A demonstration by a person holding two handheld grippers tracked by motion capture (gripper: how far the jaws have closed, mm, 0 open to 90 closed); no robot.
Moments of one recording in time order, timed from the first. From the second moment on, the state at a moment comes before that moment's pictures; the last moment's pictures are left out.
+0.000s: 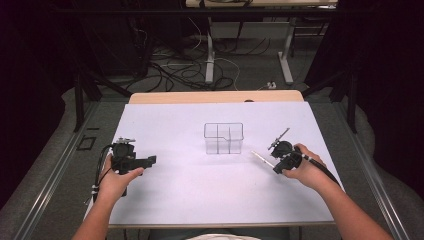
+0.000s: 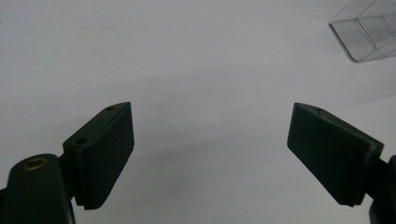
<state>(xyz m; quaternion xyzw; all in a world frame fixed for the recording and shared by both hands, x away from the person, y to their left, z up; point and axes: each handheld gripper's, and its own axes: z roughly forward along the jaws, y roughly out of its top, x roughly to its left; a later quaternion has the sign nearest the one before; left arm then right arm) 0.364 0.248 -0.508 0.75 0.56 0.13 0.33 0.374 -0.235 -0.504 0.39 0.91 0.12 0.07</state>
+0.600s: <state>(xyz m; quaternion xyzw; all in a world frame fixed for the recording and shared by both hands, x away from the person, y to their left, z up) 0.359 0.225 -0.510 0.80 0.48 0.16 0.31 0.371 -0.191 -0.490 0.32 0.94 0.12 0.06</state>
